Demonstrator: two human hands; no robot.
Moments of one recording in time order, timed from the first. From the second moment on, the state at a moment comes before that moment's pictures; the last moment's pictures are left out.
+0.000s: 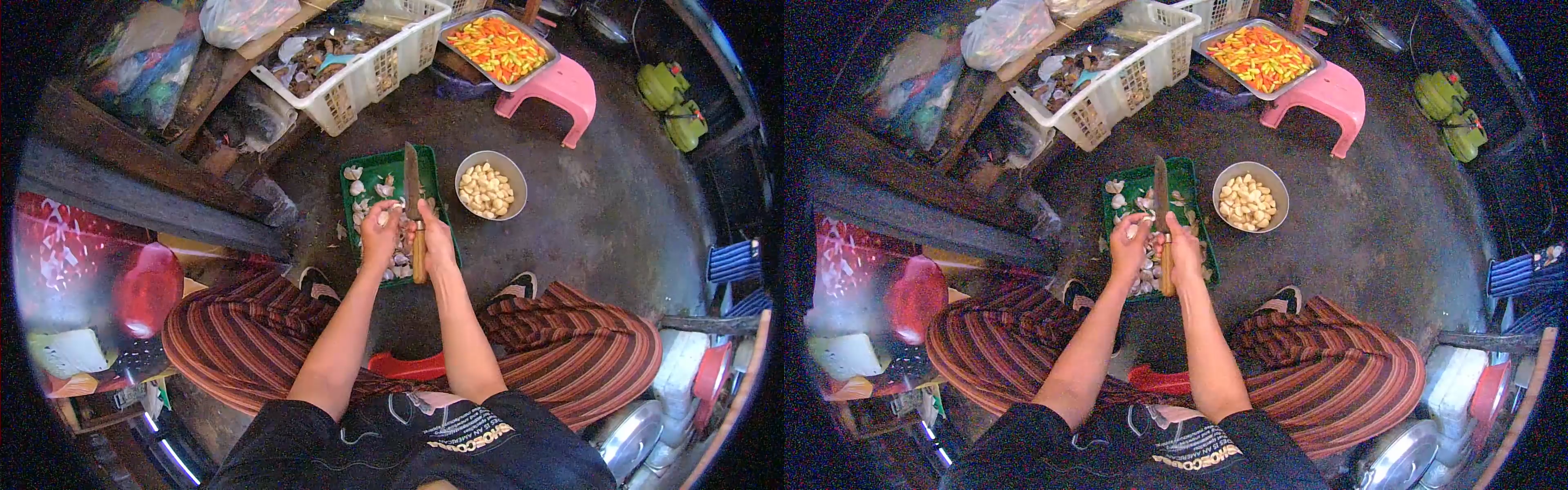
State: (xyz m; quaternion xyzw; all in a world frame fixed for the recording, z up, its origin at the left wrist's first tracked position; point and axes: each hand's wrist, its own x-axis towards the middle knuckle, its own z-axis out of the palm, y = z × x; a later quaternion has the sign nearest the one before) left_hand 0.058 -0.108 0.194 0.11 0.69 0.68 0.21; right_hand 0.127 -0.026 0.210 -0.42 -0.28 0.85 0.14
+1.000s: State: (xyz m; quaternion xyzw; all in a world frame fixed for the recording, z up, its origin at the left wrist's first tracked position) left_hand 0.027 -0.118 0.182 -0.02 0.43 0.83 0.36; right_hand 0.127 -0.034 0.209 -0.31 -0.61 0.71 0.17
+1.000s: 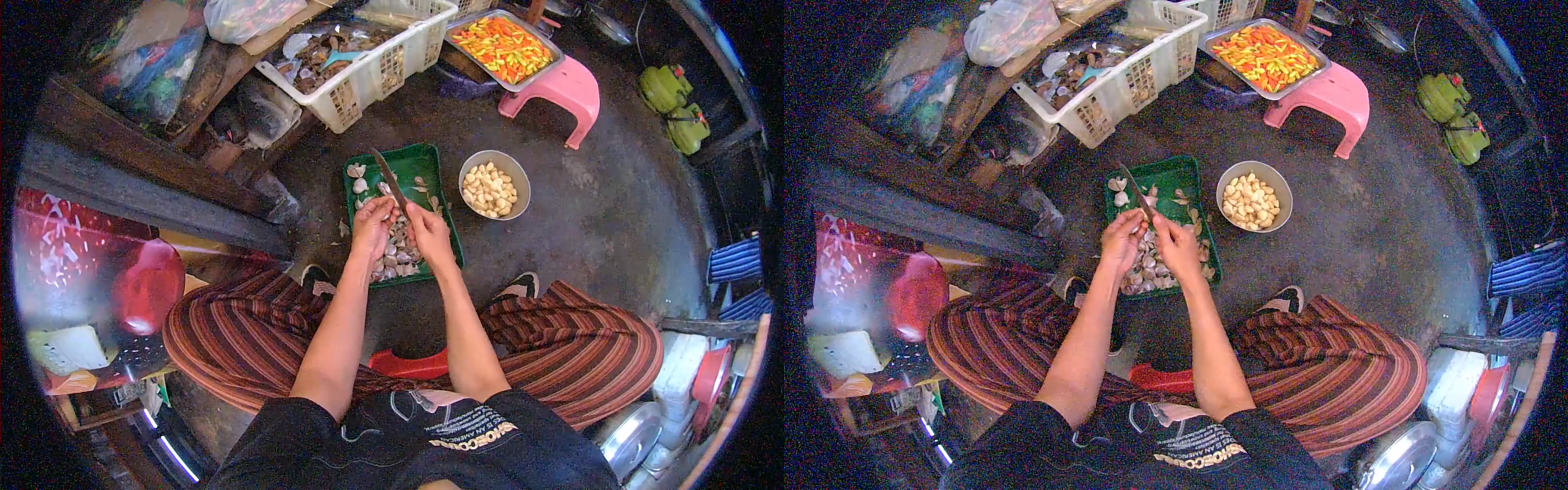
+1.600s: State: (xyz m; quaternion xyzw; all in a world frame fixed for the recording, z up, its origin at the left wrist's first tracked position) left_hand 0.034 -0.111 0.184 0.00 0.51 0.80 0.32; right_hand 0.125 -0.032 0.201 -0.33 -0.56 0.74 0.18
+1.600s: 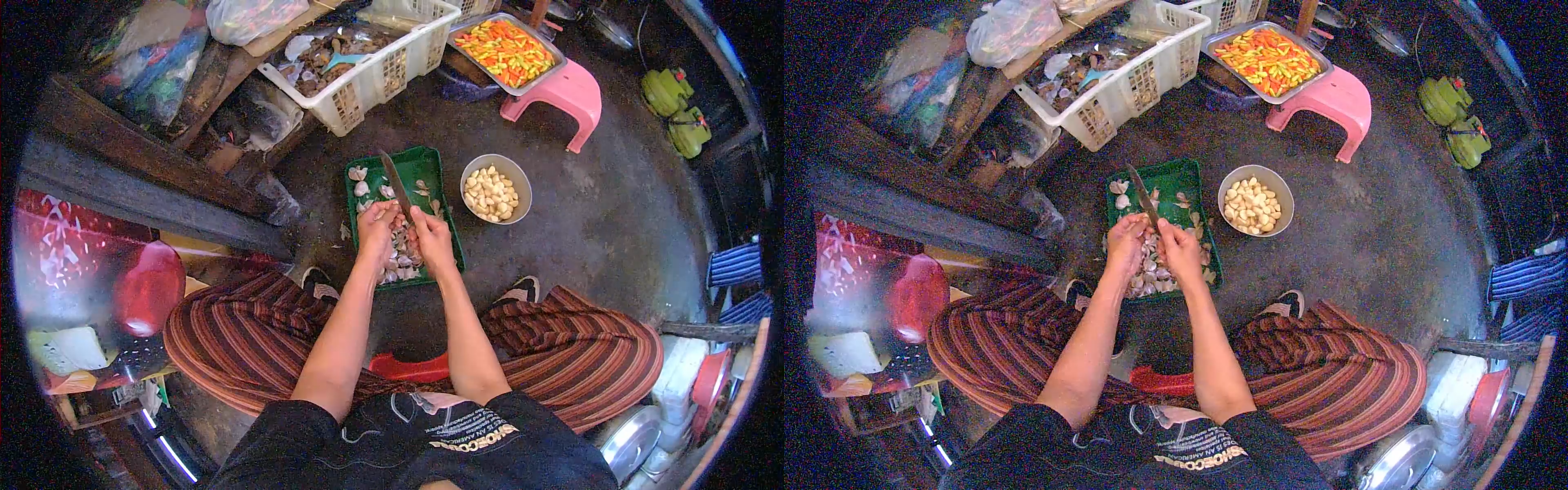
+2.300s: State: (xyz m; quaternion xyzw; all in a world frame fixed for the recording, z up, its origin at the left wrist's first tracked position) left_hand 0.032 -0.109 0.194 0.00 0.52 0.78 0.35; right_hand 0.129 -0.031 0.203 -0.36 -0.50 0.76 0.20
